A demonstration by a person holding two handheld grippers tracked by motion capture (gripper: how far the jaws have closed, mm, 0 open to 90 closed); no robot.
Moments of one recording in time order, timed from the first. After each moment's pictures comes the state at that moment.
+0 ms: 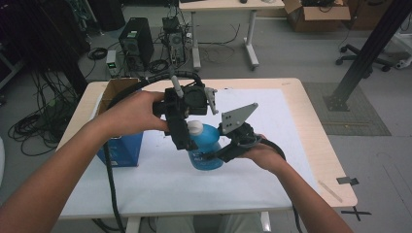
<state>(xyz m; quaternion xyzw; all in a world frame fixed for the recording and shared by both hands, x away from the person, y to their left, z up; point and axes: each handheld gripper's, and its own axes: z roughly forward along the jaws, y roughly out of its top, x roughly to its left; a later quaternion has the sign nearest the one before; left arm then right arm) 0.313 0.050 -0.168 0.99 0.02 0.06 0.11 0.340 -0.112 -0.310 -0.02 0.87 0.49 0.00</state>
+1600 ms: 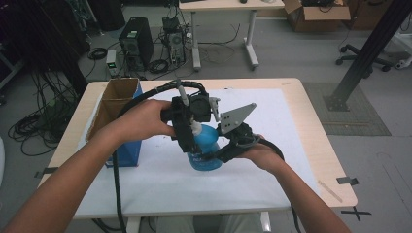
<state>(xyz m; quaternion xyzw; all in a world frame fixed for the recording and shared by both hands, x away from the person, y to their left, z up) 0.323 0.044 -0.197 0.99 0.01 0.05 0.11 0.341 -0.109 -0.312 -0.02 0.87 0.49 -0.01</state>
